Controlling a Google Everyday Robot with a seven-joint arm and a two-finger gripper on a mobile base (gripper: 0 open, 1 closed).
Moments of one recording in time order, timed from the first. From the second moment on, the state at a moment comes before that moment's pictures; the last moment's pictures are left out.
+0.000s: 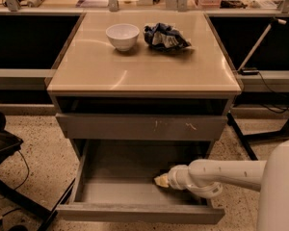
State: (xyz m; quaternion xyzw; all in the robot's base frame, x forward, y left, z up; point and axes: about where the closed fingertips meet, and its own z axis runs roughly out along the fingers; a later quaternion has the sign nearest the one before) arm 0.554 -0.089 0.361 -0.30 0.89 0.17 0.29
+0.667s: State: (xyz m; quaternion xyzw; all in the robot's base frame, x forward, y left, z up) arm 0.554 -0.089 0.361 -0.30 0.89 0.17 0.29
